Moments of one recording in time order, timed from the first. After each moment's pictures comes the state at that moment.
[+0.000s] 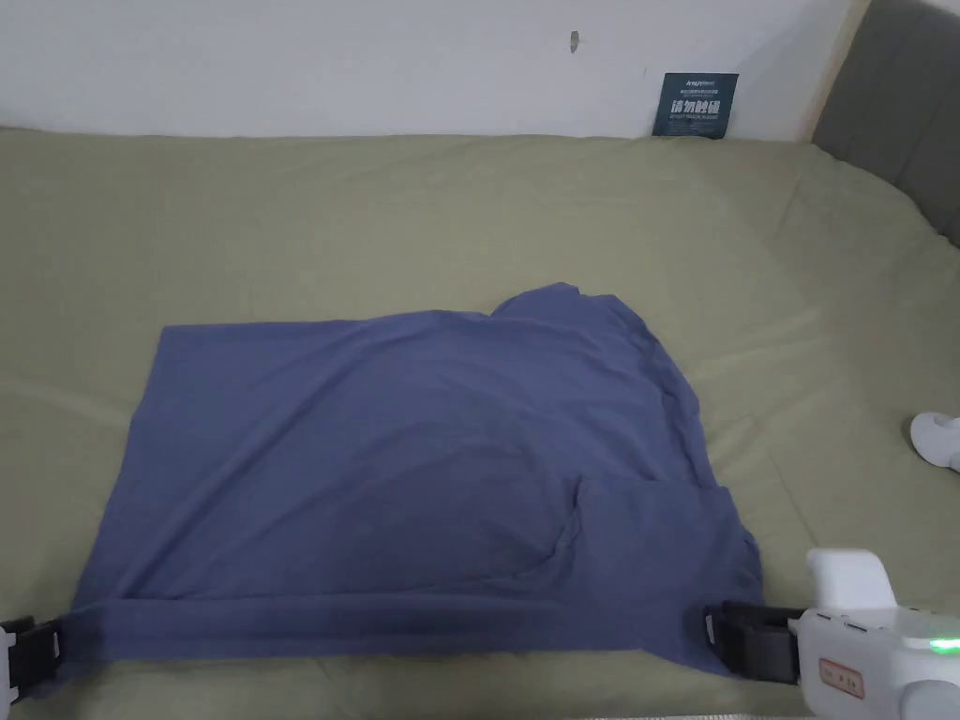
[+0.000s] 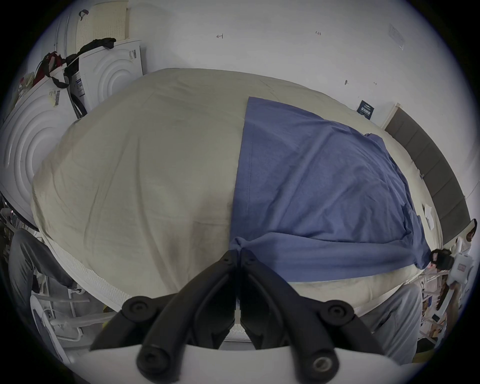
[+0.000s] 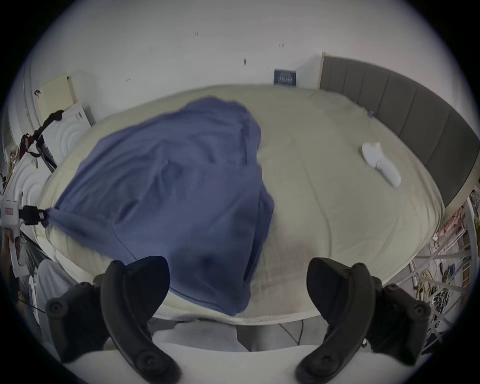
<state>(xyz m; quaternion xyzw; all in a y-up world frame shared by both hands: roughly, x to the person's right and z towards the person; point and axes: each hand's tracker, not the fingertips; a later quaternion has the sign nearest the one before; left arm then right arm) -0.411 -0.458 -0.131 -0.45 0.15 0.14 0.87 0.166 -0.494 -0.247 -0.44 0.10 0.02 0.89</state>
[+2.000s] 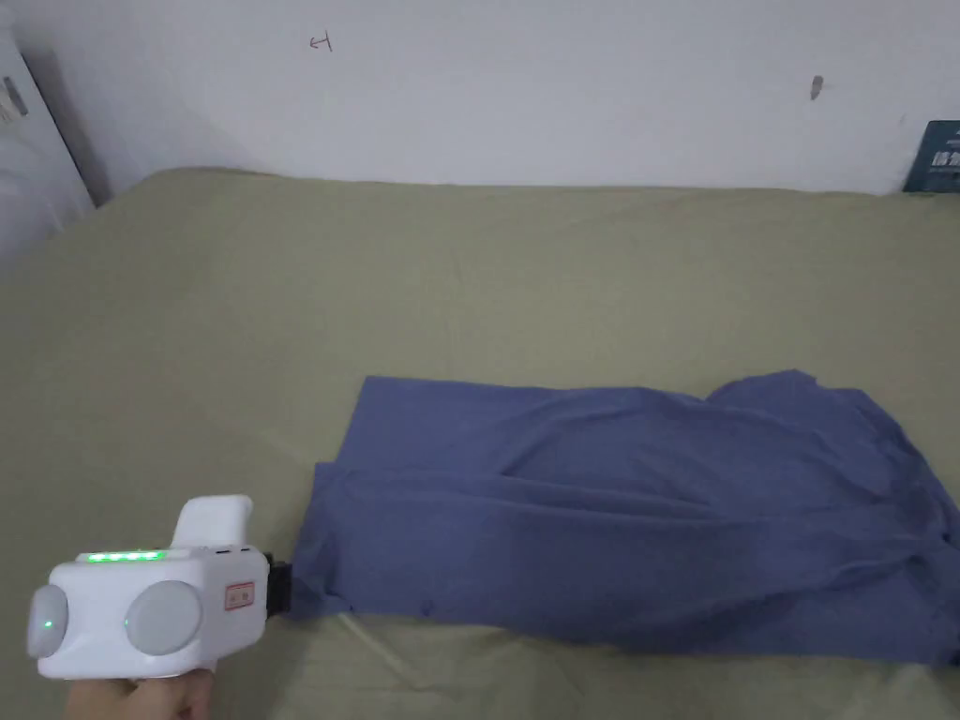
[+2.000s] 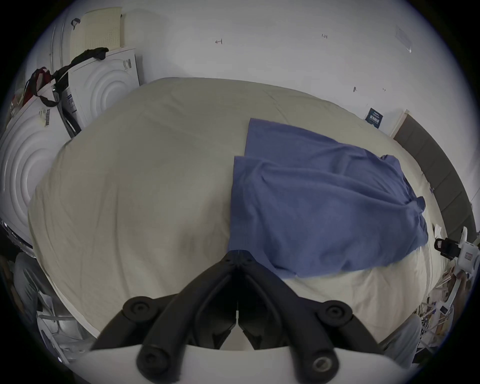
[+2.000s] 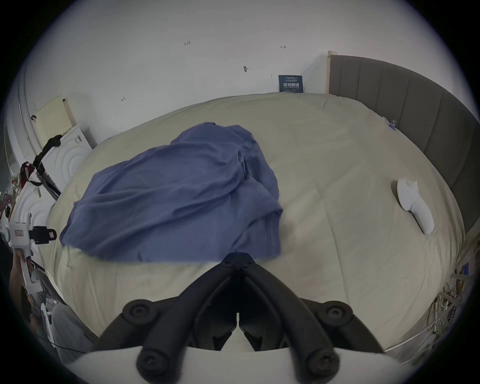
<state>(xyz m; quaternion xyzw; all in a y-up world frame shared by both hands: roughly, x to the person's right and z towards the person) -0.434 -0.457 -0.229 -0.44 0.16 0.13 0.87 0.142 -0.469 -0.357 -0.41 0.12 -0.02 0.90</state>
